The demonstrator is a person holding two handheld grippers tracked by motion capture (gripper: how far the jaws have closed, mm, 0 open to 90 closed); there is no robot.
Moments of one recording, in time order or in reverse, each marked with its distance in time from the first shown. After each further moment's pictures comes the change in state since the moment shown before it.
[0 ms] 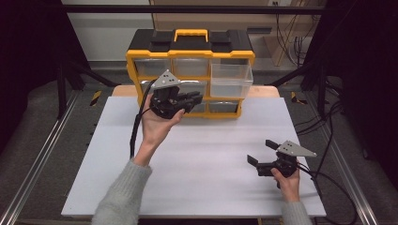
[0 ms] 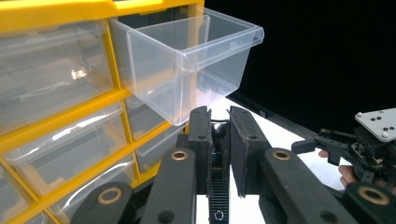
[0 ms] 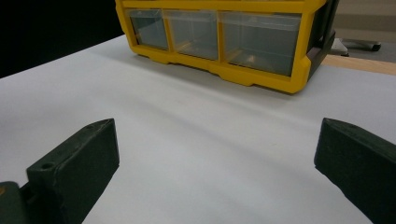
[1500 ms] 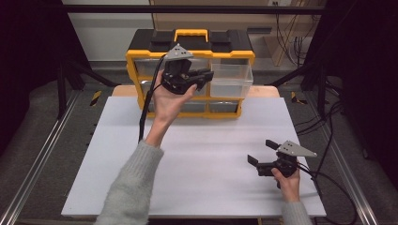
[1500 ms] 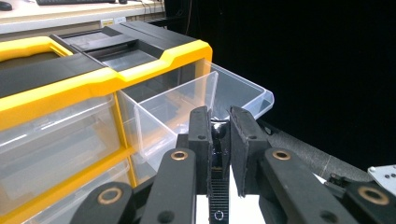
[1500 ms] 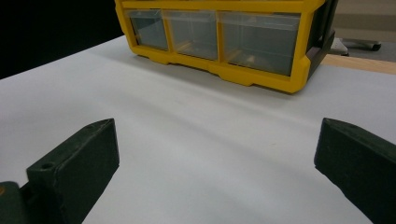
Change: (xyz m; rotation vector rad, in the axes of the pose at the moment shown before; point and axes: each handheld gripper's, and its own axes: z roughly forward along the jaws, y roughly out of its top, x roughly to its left) left arm 0.005 0.055 0.025 -0.034 0.023 -0.007; right arm -0.001 0.000 0.000 -0.002 0.000 0.006
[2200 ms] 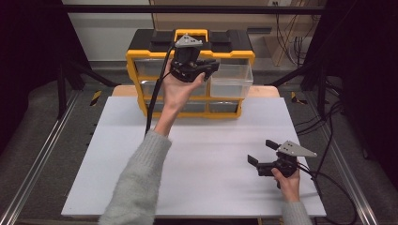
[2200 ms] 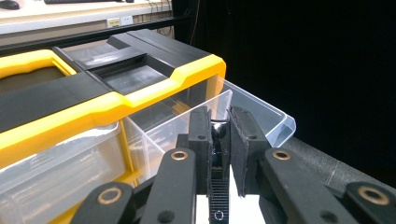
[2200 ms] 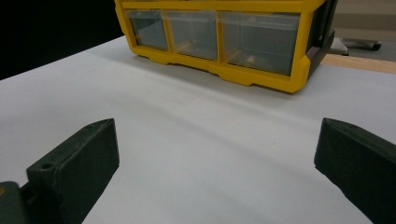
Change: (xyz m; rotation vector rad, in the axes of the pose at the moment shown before) left arm 0.007 0.020 0.027 0.014 0.025 -0.008; right arm 0.000 0.000 0.000 0.000 -0.001 0.004
